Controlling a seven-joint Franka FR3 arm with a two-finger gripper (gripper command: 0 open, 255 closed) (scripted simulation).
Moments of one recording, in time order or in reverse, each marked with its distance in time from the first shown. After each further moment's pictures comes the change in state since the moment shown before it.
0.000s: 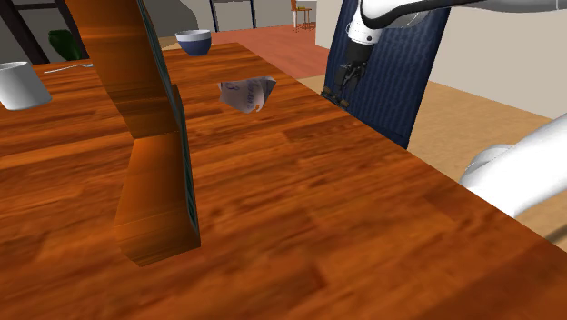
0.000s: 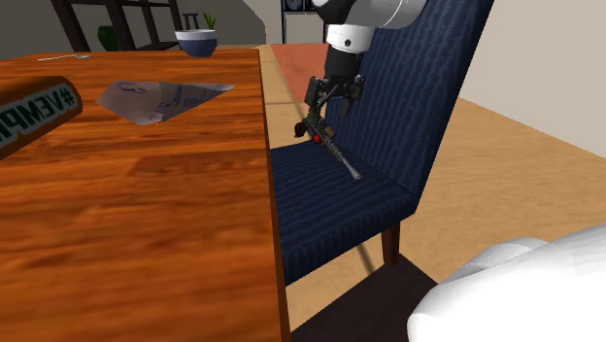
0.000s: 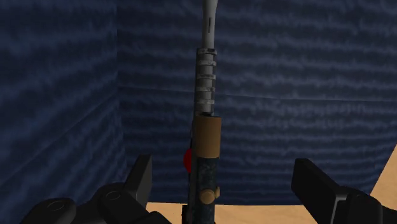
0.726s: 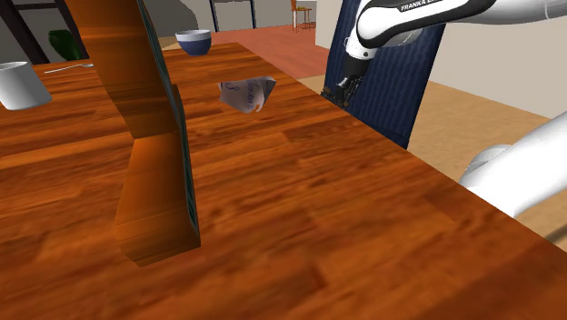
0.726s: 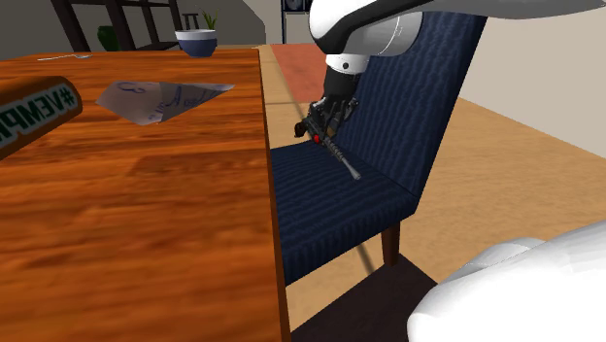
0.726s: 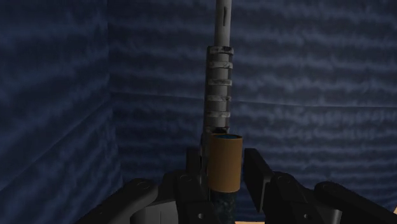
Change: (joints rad) arm -0.002 0.016 -0.009 -0.093 0.004 0.122 -0.013
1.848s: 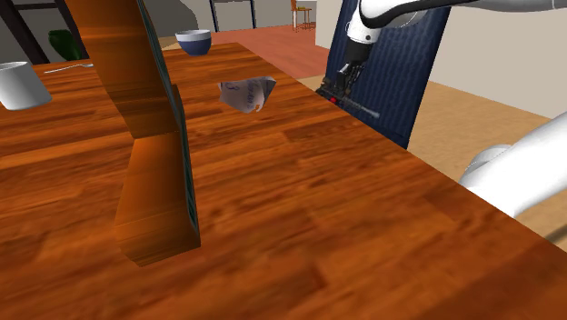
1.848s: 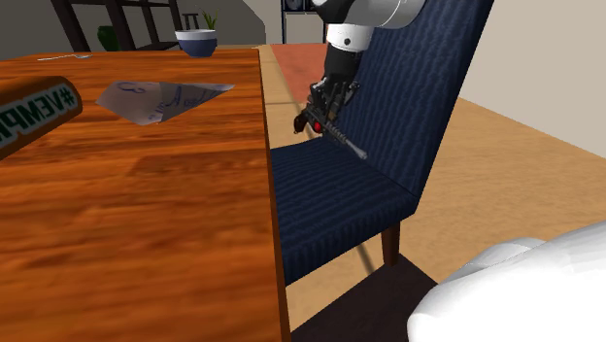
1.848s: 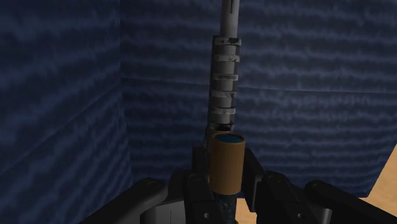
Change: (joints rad) arm 0.002 -0.002 0.005 0.106 -0.001 -0.108 0.010
